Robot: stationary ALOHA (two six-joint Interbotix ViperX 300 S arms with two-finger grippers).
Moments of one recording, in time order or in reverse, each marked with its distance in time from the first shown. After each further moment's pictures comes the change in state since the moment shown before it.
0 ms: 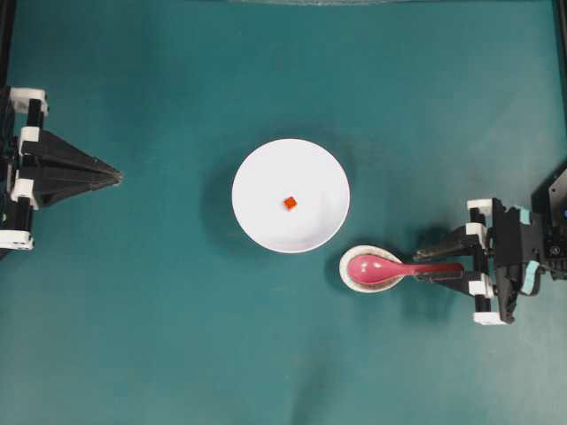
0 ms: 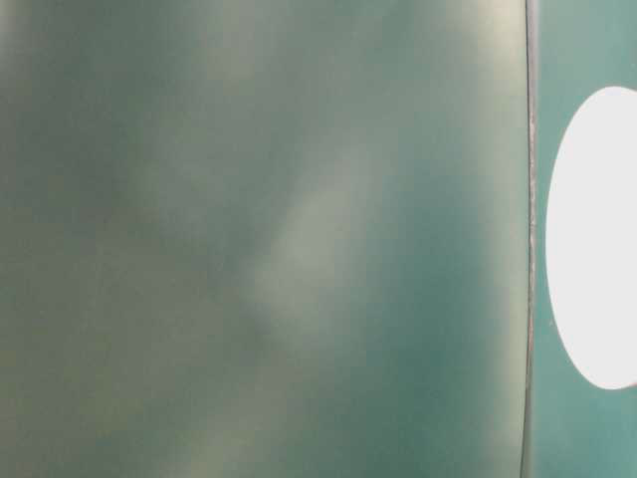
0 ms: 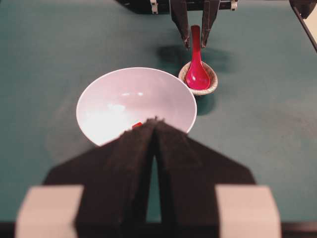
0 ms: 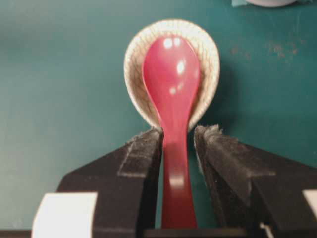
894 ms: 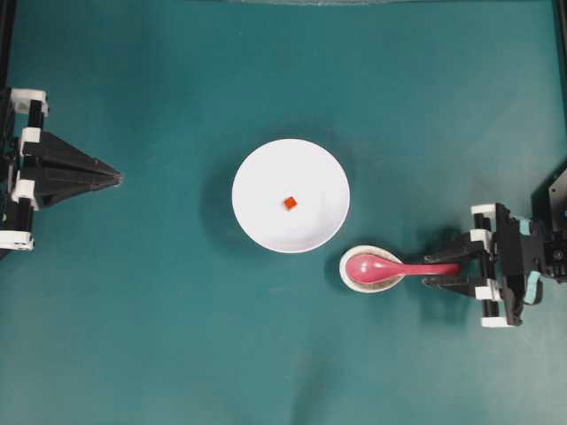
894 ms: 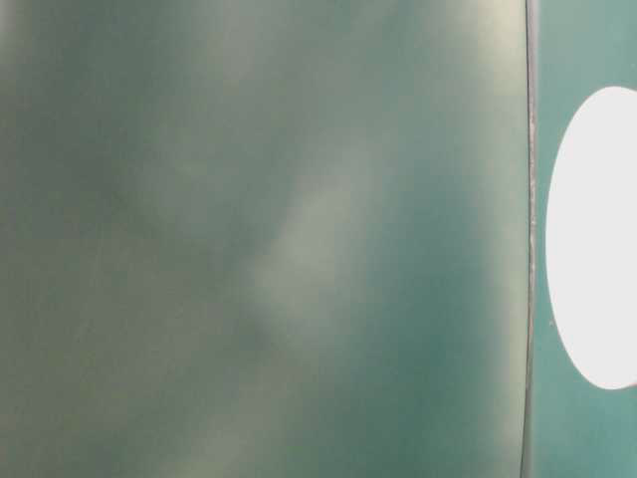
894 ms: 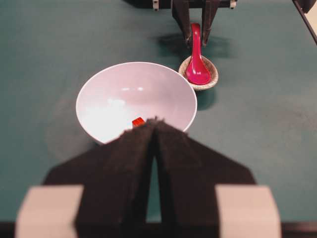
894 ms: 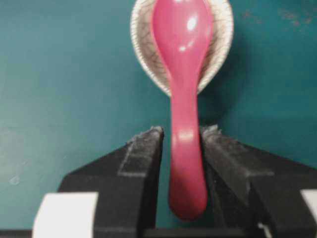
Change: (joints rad) left arm -0.002 0.002 0.000 0.002 0.014 -0.002; right arm 0.055 0.034 0.026 0.000 -0.012 -0.003
